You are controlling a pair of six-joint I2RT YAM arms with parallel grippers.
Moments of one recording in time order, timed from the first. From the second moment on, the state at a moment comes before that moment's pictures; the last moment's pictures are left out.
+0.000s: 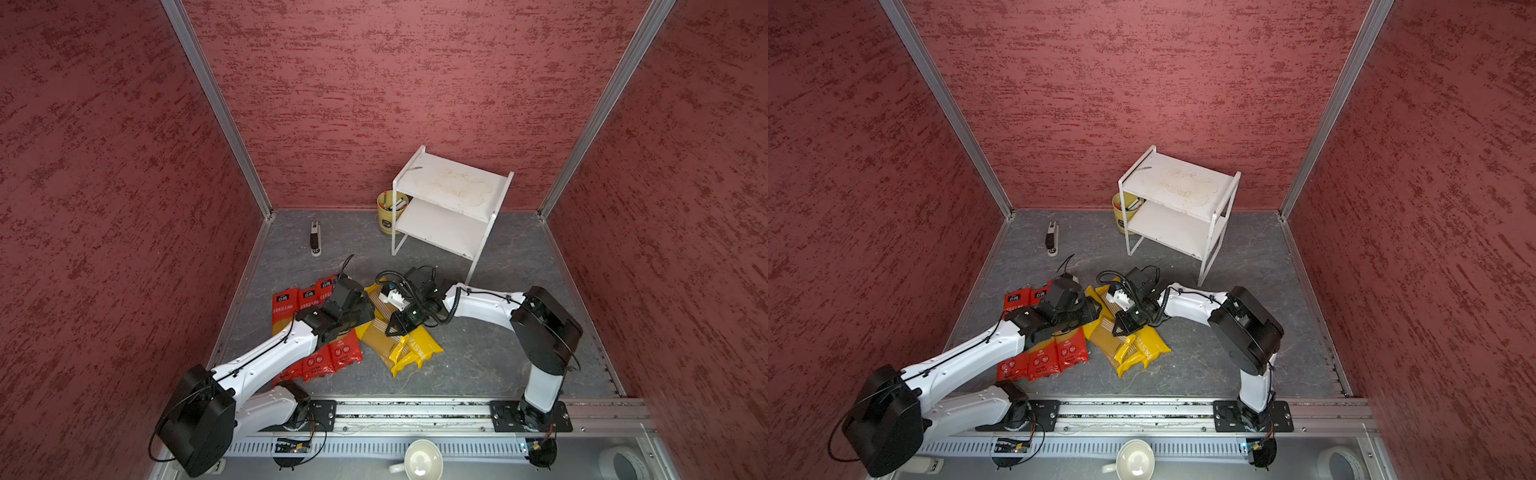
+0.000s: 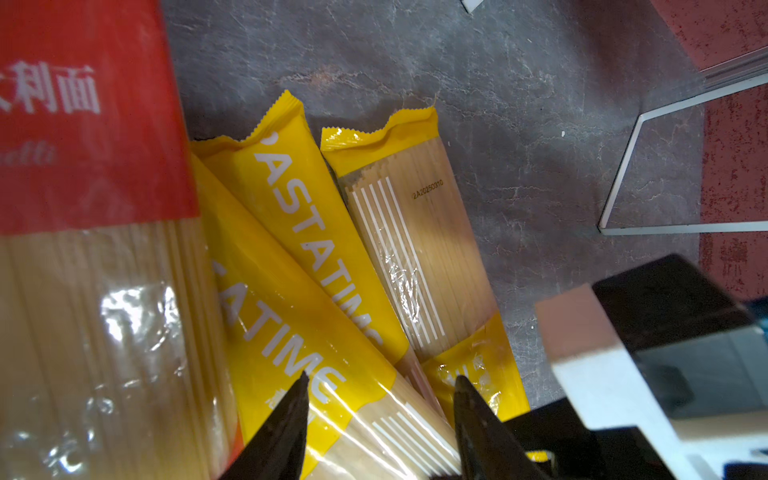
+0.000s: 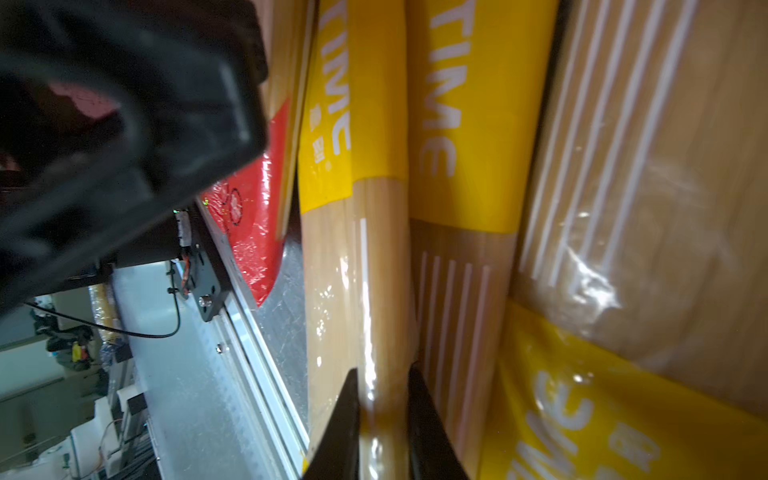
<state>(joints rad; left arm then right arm) -0.60 1.13 0.64 -0.38 -0.04 -0.89 0.83 1.84 1.16 -0.42 -0.61 0.32</state>
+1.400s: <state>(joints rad) -0.74 1.30 0.71 -0.28 -0.03 -1.00 0.74 1.40 0.39 0.44 -0.38 1.02</state>
